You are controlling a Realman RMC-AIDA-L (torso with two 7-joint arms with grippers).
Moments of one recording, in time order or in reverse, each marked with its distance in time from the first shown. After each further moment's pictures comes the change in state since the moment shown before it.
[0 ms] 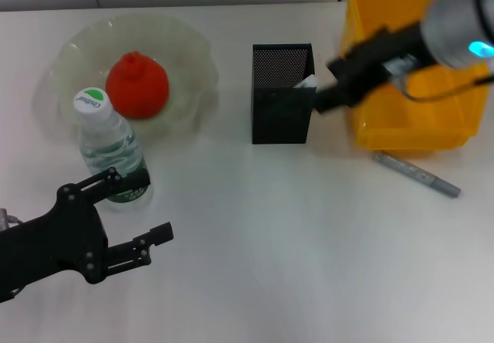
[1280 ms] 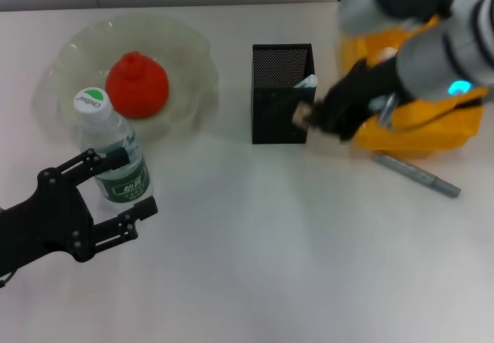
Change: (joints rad) left arm 0.018 0.002 -0.006 0.000 -0.075 -0.038 0.001; right arm -0.004 0.002 -0.126 0.050 -0.035 0.106 -0.095
